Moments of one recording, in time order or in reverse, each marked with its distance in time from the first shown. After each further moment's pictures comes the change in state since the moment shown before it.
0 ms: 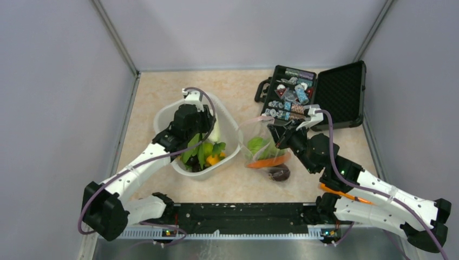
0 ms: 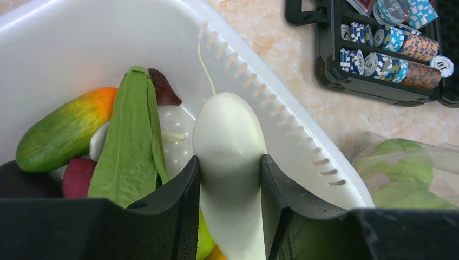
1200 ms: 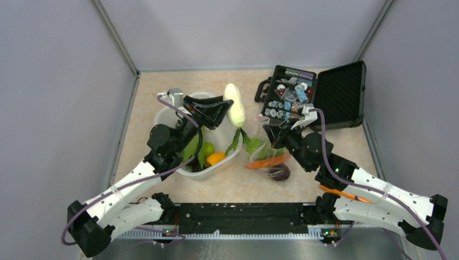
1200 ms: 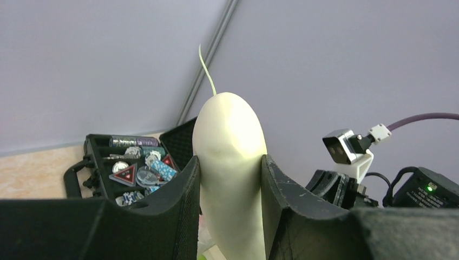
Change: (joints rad) left arm -0.170 -0.268 -0.102 0.733 0.232 -0.153; right arm 0.000 0.051 0.000 0.035 -0.027 0.011
